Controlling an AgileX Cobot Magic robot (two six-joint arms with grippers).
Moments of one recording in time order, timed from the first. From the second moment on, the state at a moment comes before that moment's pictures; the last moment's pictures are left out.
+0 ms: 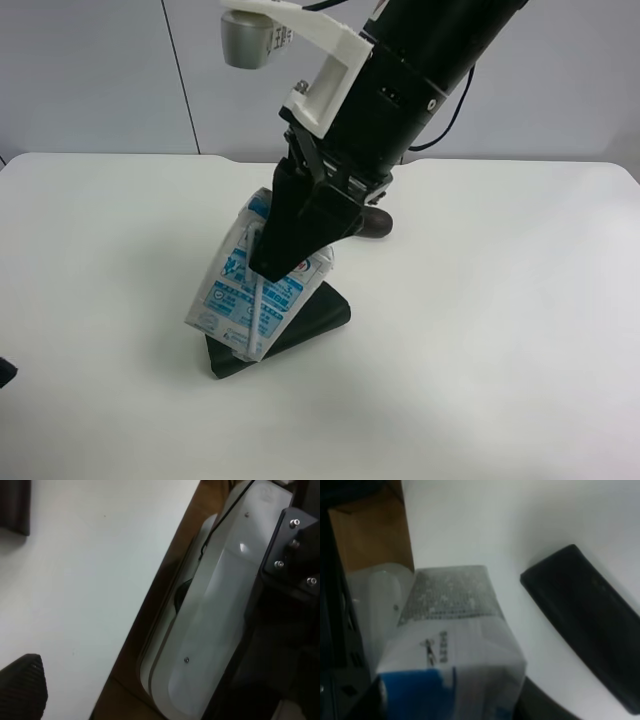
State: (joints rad) left arm -0.69 0.71 -0.66 -0.37 1.15 0.47; right arm 0.72 1.61 -1.36 0.64 1.19 -0.78
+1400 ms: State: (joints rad) left arm -0.70 1.13 -0.87 -0.56 0.96 0.69; right arm 0.72 1.61 -1.36 0.87 1.21 -1.04
